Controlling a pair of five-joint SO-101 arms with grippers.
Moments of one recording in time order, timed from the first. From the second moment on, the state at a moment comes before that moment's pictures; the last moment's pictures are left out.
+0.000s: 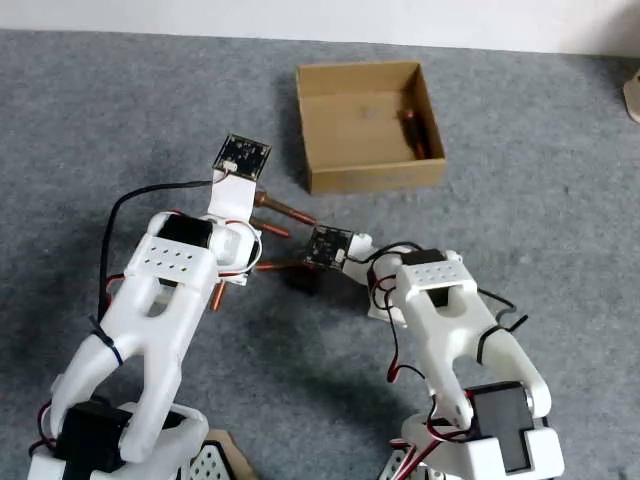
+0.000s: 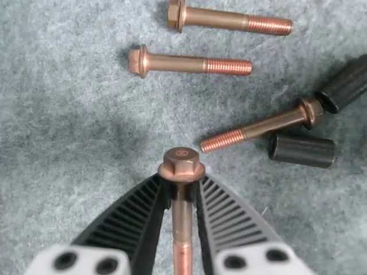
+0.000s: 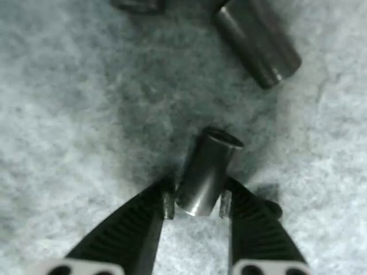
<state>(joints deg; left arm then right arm) 6.5 -19.9 39.4 57.4 0.7 -13.7 -9.8 50.9 41.9 64.7</state>
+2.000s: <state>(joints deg) 6.5 -19.9 39.4 57.4 -0.5 -17.0 -9.2 47.0 28.2 41.2</state>
